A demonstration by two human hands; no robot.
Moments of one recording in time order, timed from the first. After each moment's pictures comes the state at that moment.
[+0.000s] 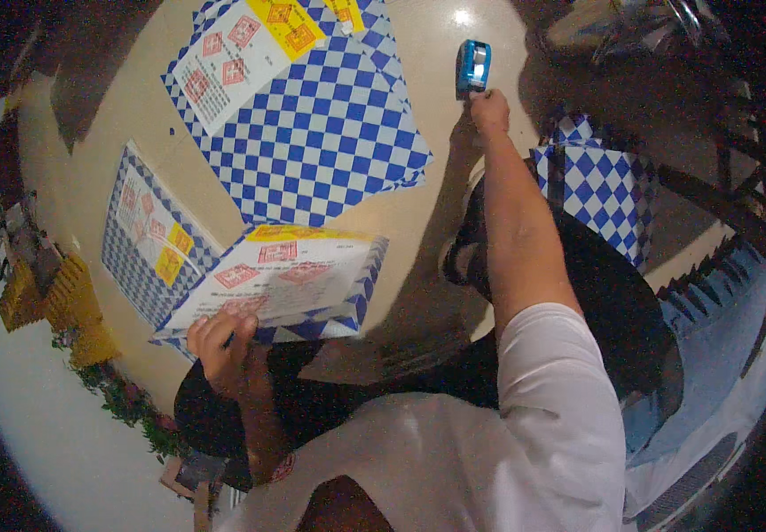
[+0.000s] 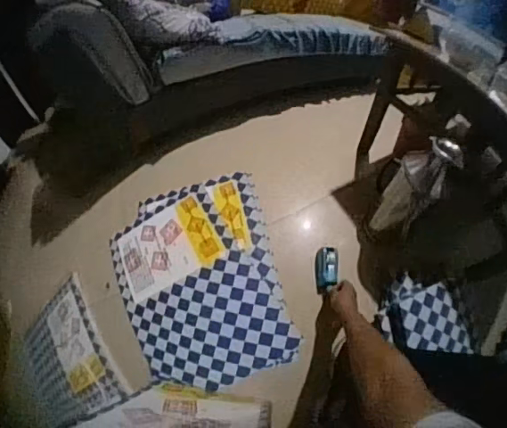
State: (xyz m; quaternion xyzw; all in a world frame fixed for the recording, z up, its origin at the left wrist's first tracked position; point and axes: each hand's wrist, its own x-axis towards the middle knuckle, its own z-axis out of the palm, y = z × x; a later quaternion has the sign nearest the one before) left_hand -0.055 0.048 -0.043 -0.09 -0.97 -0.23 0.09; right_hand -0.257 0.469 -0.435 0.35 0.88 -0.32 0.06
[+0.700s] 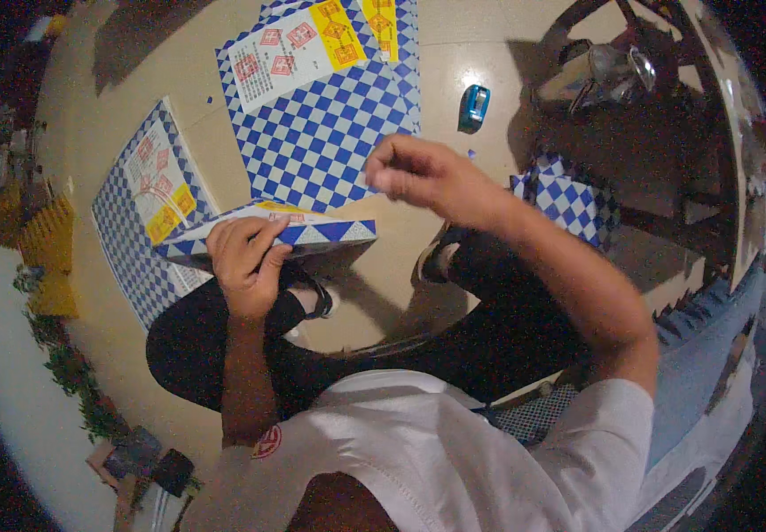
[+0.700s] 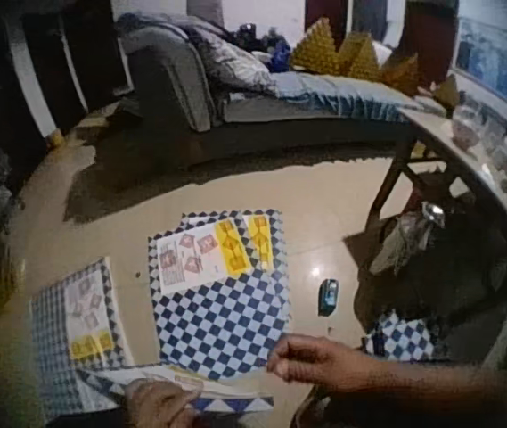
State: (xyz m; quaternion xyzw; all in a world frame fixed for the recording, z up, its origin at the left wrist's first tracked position) left_hand -0.053 0.050 -0.040 -0.10 -0.94 -0.30 0.14; right_hand -0.176 0.336 -0.028 -0.15 0.62 -0.65 0.41
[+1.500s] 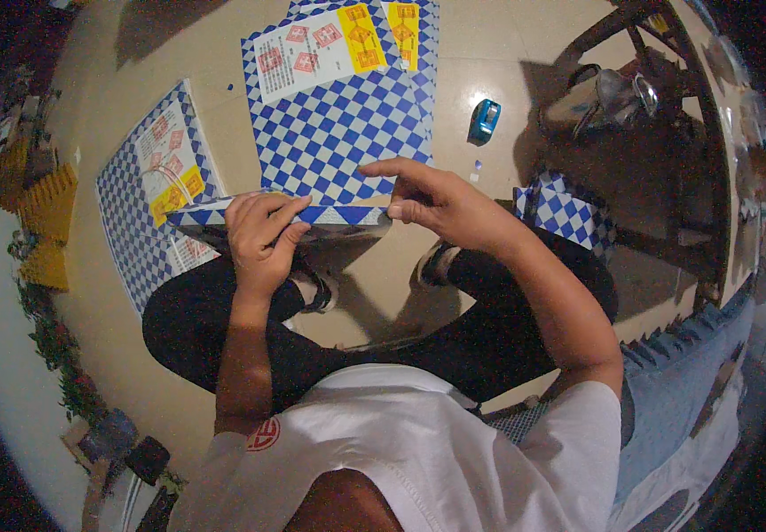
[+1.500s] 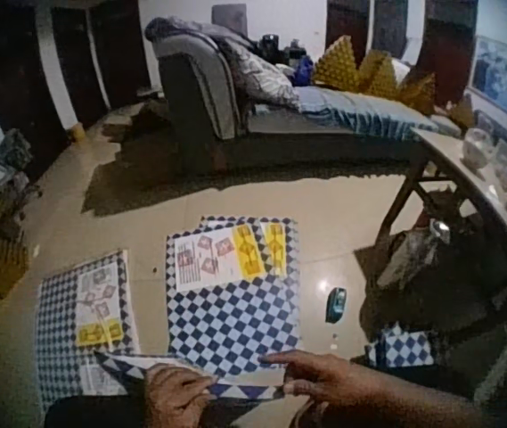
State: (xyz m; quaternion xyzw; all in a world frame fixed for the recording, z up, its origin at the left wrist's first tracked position) left_hand -0.047 0.048 -0.037 -0.12 -0.93 -0.31 0.16; right_hand -0.141 0.325 -0.013 -0.23 0.70 -0.57 0.37
